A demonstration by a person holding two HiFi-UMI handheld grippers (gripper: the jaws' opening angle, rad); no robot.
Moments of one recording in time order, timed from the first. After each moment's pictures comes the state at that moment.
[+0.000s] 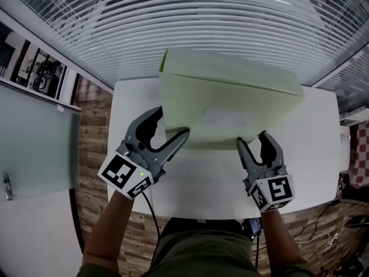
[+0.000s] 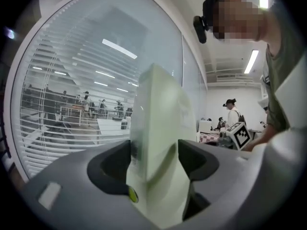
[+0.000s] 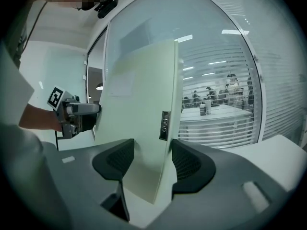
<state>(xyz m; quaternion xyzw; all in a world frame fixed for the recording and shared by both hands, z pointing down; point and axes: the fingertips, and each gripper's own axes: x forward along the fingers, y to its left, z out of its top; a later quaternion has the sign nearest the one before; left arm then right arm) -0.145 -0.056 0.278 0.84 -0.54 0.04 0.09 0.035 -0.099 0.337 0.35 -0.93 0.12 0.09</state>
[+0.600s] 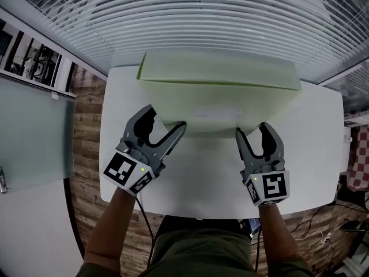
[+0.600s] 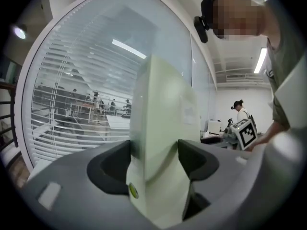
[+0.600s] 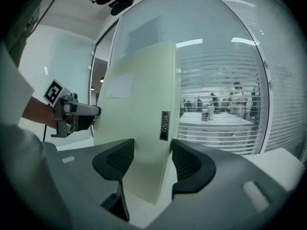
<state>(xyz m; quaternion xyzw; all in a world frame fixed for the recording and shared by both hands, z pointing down) -0.166 -0.059 0.323 0.81 -0.58 0.03 0.10 0.011 -0.116 0.350 0.34 -0.93 0.05 0.11</state>
